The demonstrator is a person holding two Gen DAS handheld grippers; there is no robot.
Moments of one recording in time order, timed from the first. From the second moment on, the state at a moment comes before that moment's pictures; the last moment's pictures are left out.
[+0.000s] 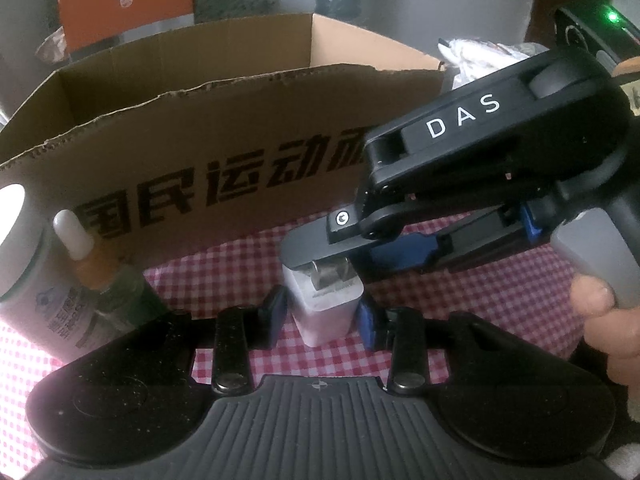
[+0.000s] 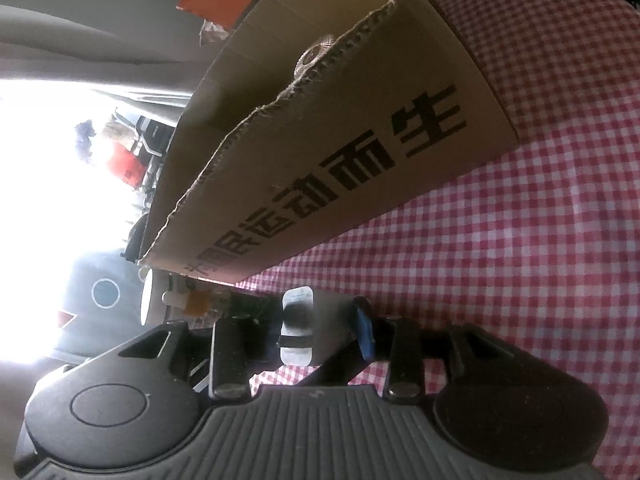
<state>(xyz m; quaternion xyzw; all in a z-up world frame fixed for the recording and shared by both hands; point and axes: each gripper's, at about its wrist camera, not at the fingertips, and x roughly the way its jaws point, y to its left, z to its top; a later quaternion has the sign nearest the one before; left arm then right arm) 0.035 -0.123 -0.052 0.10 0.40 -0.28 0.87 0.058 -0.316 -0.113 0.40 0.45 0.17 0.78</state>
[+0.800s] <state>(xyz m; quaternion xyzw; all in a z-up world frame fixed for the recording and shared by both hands) 0.038 -0.120 0.060 0.08 0.29 -0.27 0.92 0.050 -0.315 0.015 0.32 0.34 0.21 0.86</state>
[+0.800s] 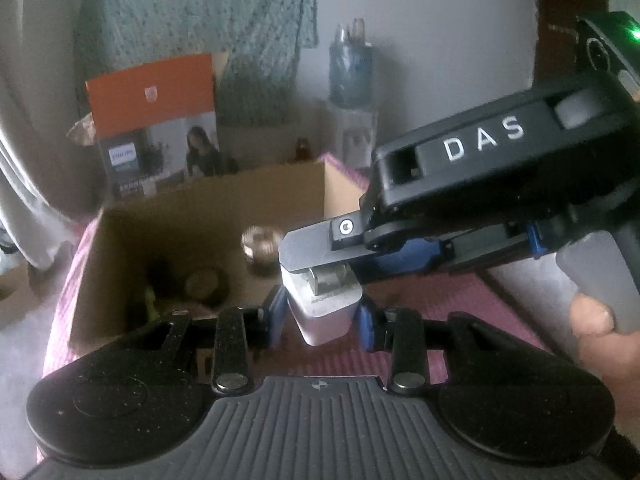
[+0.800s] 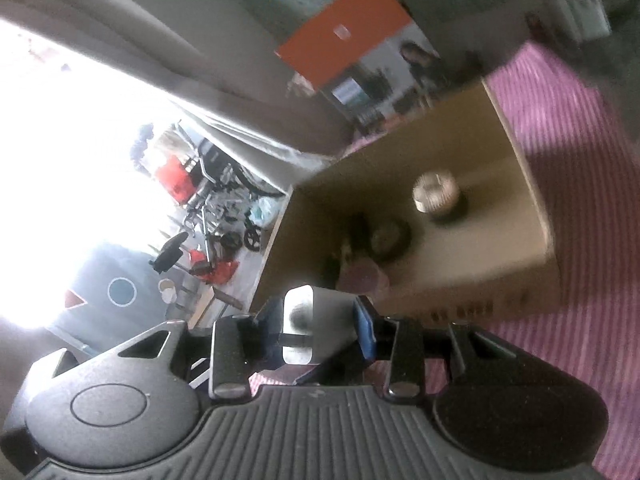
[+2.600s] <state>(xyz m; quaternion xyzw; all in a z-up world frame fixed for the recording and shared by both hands) 0.130 -0.149 0.061 0.00 0.36 -0.27 0.90 0.157 -0.378 0.038 0.24 0.37 0.18 0.88</state>
